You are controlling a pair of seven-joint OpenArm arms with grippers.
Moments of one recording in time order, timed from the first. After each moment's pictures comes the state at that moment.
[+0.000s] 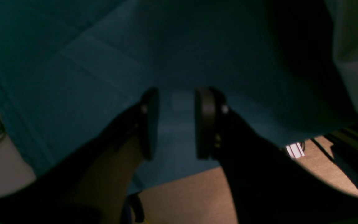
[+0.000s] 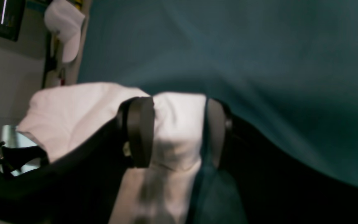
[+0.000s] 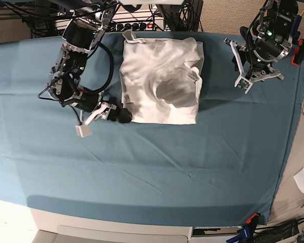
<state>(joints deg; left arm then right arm) 24.4 -28.8 3.8 123.6 -13.2 -10.0 63.8 9.1 -0.9 29.0 75.3 48.7 36.1 -74.2</state>
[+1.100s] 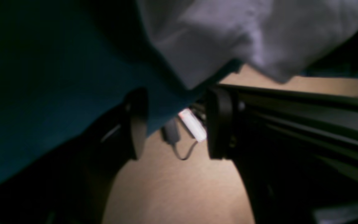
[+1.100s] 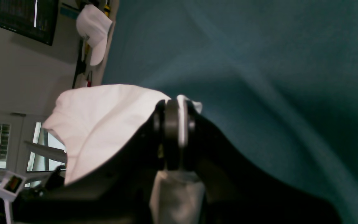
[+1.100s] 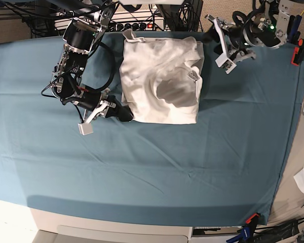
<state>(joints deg) 29.1 -23.3 2.2 118.6 -39.0 -22.9 64.0 9.5 -0.5 29.1 71.5 54.5 37.9 -75.7</state>
